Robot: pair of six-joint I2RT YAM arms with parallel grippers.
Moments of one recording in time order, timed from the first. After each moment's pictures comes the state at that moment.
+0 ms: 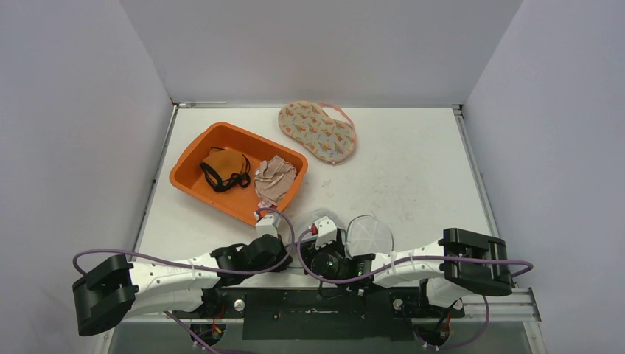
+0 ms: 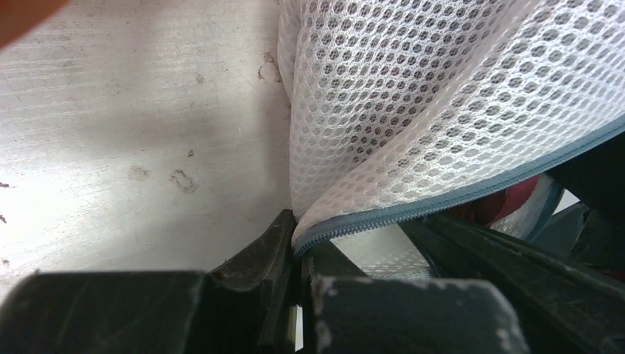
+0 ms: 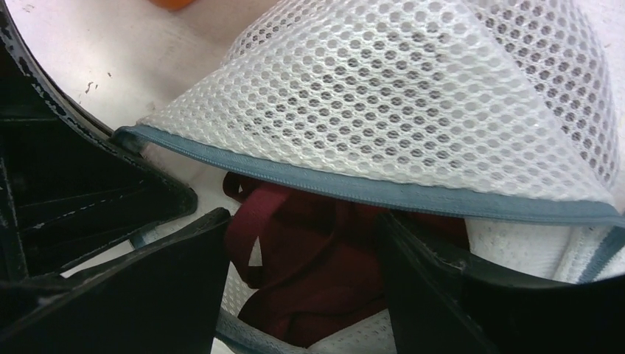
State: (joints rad) left arm -1.11 1.00 0.27 -0.07 -0.29 -1.01; right arm 1.40 1.46 0.55 0.18 0.69 0.65
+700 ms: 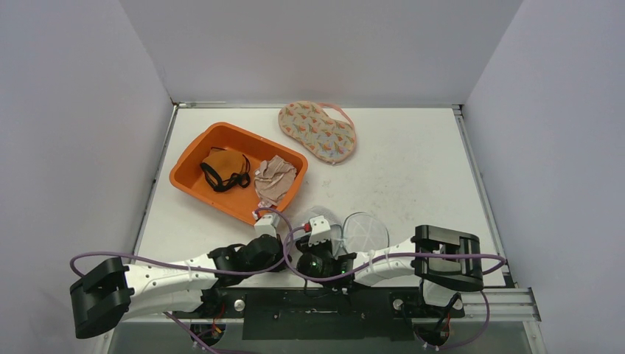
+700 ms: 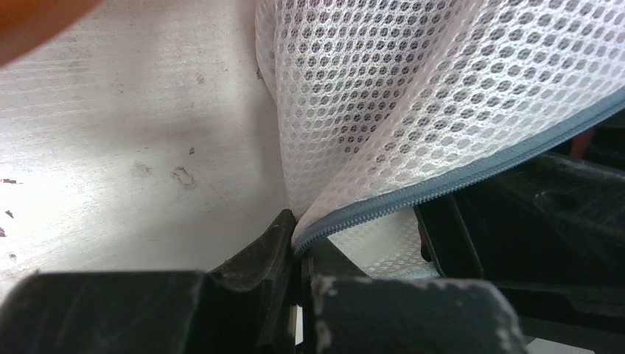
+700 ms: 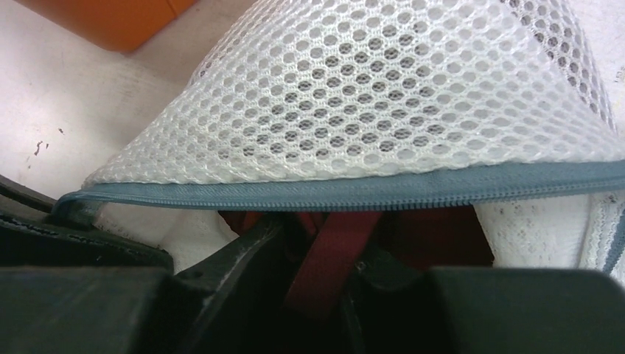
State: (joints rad) left arm -1.11 0.97 0.27 -0.09 -0.29 -1.01; right arm 1.40 1.65 0.67 0.16 0.84 0.74
